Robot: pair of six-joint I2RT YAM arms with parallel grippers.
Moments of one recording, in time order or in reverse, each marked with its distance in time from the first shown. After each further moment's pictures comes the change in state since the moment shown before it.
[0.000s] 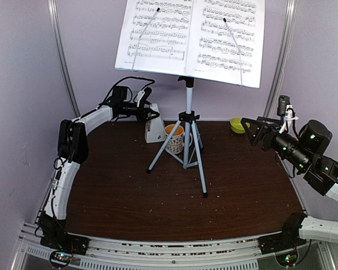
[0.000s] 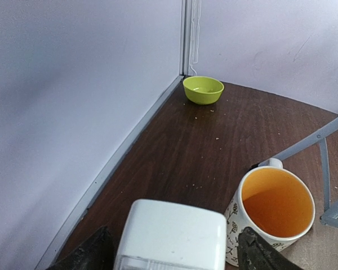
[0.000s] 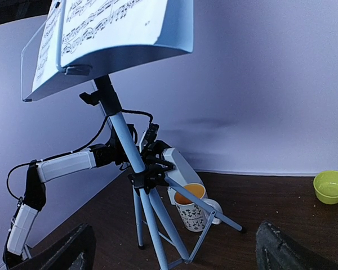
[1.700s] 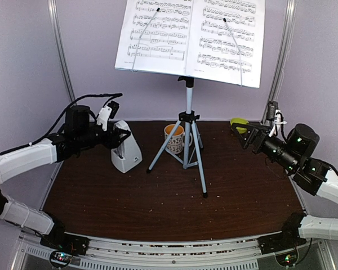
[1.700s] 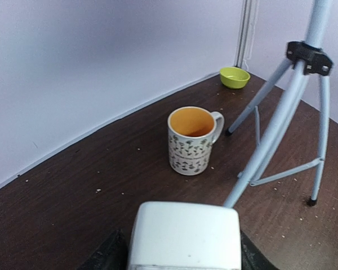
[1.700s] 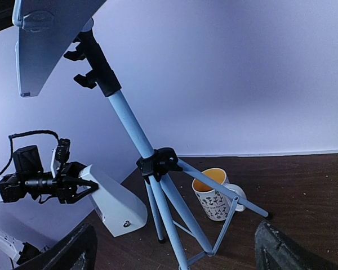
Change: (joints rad) left arm -0.164 -1.324 -1.489 0.261 -0.710 -0.268; right arm -0.002 0.088 -0.079 0.147 -0.069 0.124
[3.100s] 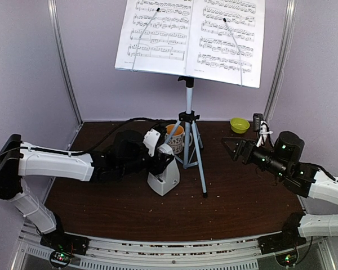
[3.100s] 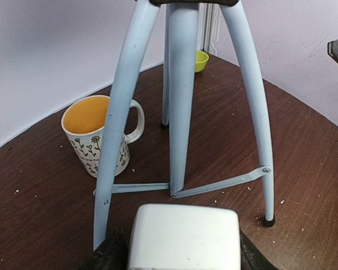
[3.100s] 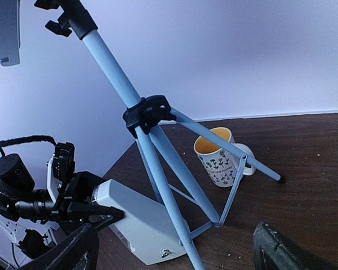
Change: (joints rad) left arm -0.516 0.288 0.053 0.199 -0.423 -0.209; right arm 0.040 0.084 -0.080 0.042 -0.027 0.066
